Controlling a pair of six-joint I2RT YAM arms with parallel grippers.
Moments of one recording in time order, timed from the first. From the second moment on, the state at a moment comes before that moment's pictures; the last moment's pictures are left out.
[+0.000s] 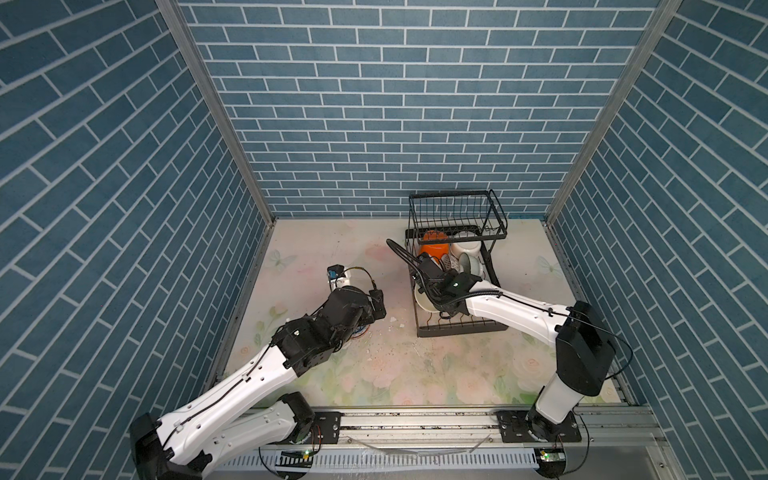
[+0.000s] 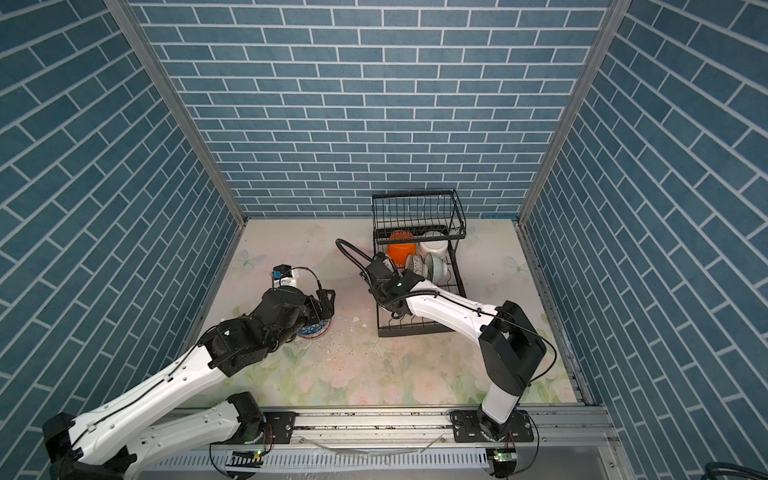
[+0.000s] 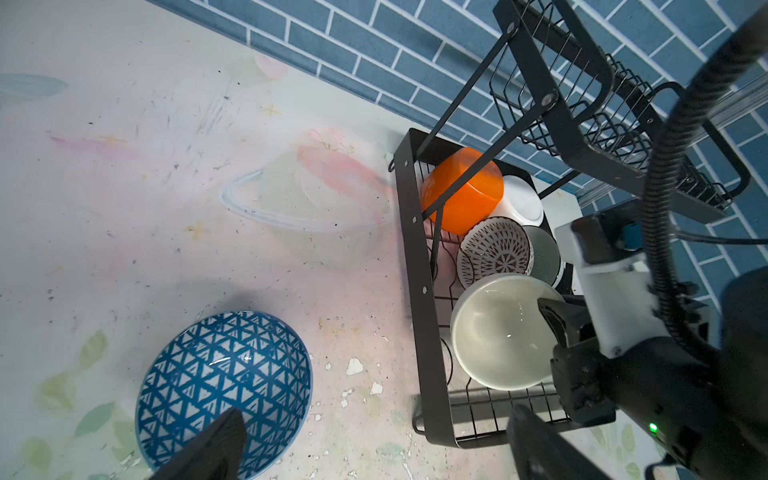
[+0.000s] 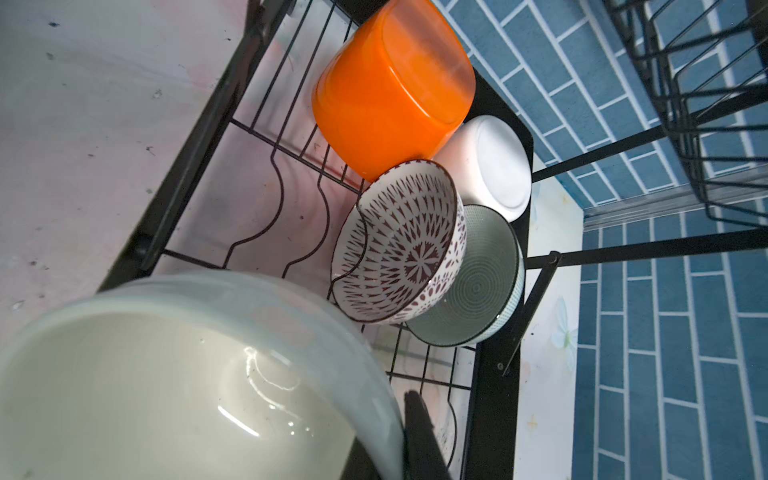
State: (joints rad) left arm -0.82 0.91 0.87 -0.60 -0.42 -0.84; right arm 0.91 1.72 1.29 -0.64 0.75 0.05
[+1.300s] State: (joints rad) left arm -0.77 0.83 0.80 -0.64 -0.41 -0.81; right arm 0.90 2.02 1.33 0.16 1.19 -0.66
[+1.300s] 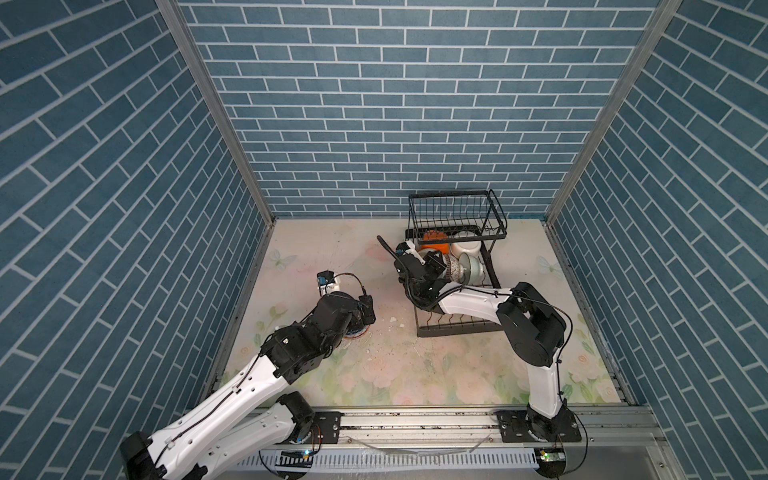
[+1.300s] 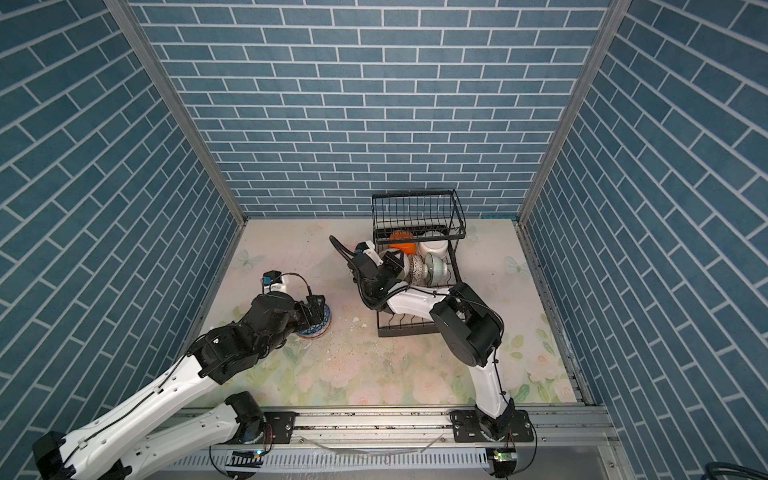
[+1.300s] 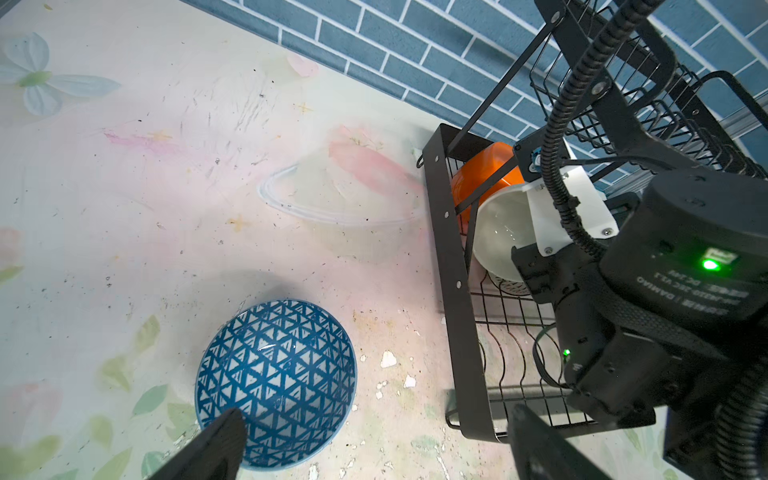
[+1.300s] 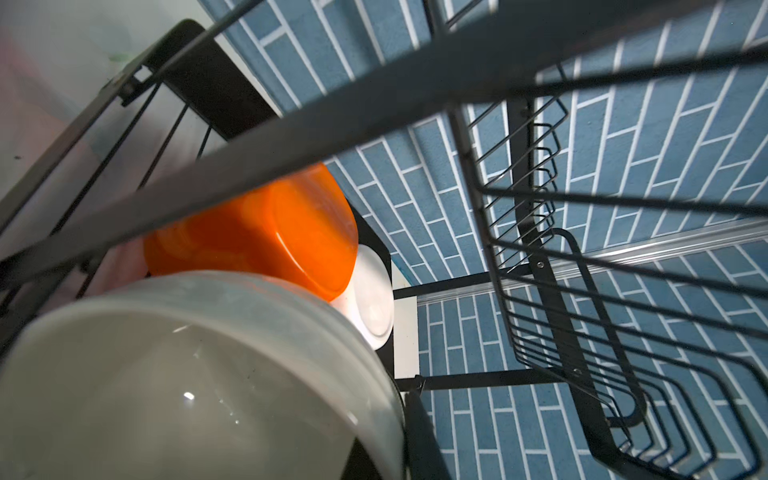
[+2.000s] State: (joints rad) left arm -0.77 0.85 0.80 -0.64 -0.41 -0.81; right arm 0.87 2.09 1.28 0.34 1.20 -0.71
